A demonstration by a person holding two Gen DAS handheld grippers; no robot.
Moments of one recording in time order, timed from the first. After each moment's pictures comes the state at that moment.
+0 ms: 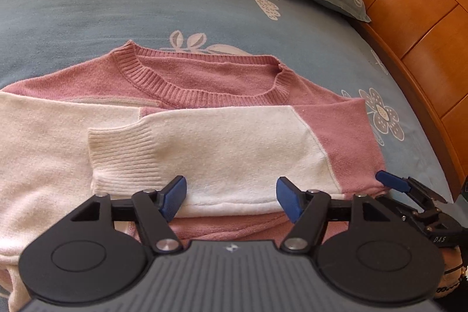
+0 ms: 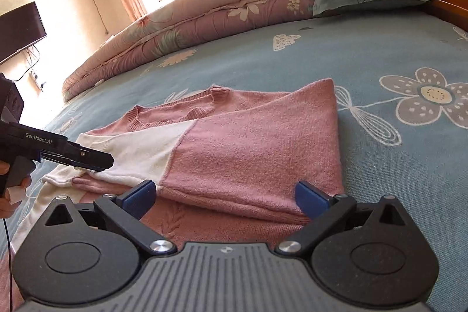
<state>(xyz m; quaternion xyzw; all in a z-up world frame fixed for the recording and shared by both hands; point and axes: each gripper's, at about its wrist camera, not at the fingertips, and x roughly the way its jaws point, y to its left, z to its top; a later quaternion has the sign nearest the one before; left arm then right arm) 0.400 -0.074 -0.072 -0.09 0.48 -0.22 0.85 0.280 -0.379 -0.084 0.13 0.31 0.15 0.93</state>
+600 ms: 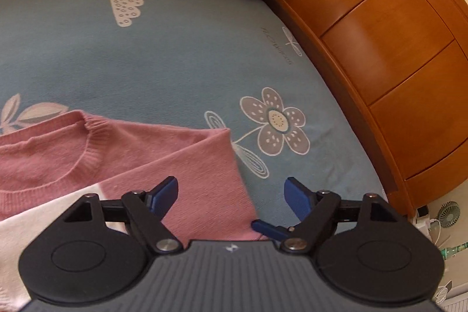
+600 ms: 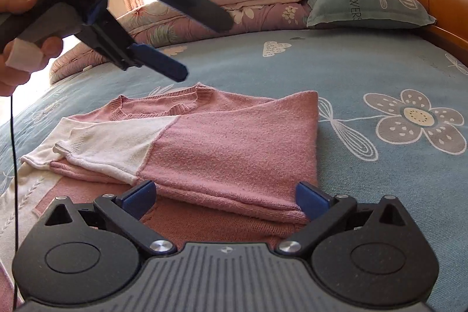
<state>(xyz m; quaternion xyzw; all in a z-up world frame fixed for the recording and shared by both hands) 0.471 -0.275 -0.021 -0.08 0.52 -0.38 0.76 0.279 -0.384 -0.093 0.07 0.31 0.13 0.94</state>
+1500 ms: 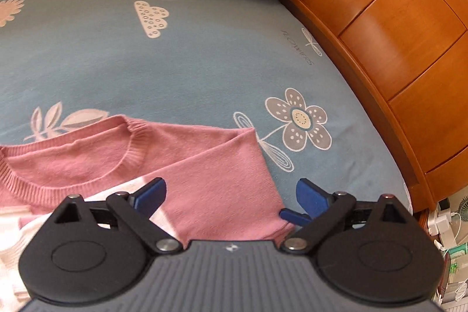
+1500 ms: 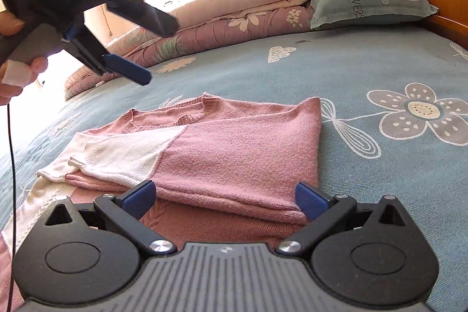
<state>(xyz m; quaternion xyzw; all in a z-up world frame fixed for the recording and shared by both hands) 0.444 -0.207 0.008 -0.06 0.52 -0.32 0.79 0.274 -0.394 -0.091 0.11 0.30 0.15 0.94</state>
